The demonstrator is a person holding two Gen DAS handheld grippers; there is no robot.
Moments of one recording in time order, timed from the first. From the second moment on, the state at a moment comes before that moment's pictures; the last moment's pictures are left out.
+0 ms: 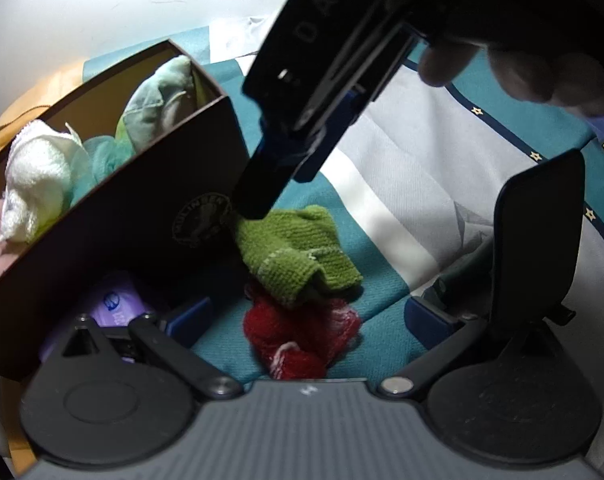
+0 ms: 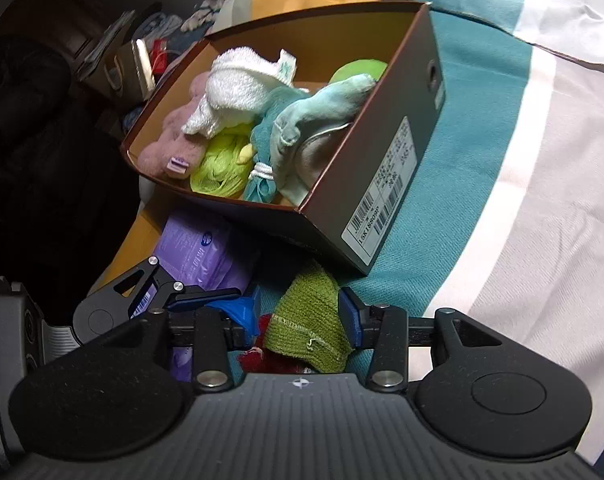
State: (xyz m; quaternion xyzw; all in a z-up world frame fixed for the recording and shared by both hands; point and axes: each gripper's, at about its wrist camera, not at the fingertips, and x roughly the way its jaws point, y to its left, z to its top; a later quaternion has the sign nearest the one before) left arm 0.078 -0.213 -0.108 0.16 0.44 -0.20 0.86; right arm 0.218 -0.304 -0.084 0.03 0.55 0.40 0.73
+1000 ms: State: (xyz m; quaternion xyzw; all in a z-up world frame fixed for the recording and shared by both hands) left arm 0.087 -0.193 -0.128 0.12 0.47 -0.24 0.84; right arm 0.208 -0.375 -0.123 0.12 0.54 0.39 0.73
